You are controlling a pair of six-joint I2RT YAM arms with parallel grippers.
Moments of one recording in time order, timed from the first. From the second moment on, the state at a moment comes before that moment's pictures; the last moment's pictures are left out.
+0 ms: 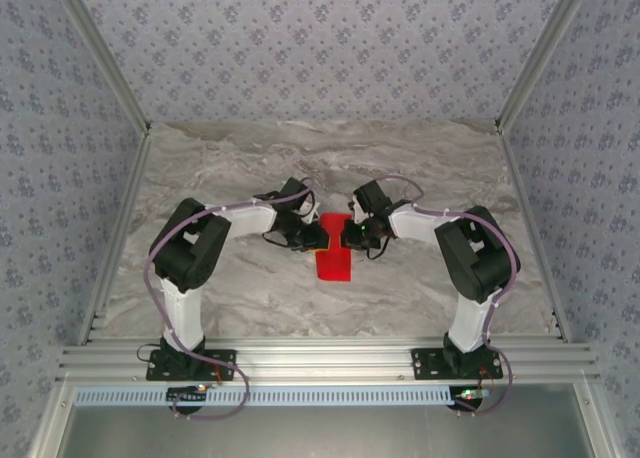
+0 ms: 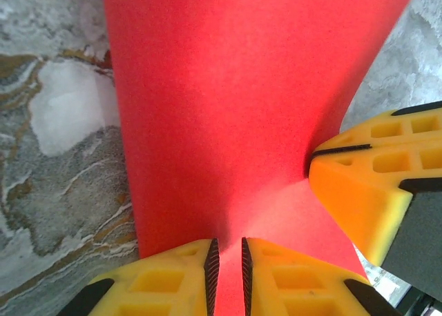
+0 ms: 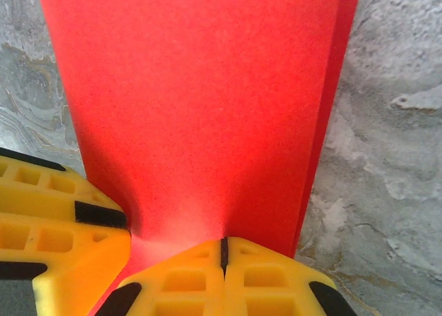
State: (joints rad) left arm -0.62 1.97 1.17 -0.37 0.54 -0.55; right arm 0.53 1.83 1.01 -0.33 -0.36 0.53
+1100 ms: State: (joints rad) left arm -0.61 1.96 1.12 -0.24 0.60 -0.64; right arm 0.55 1.83 1.03 -0.35 -0.34 0.50
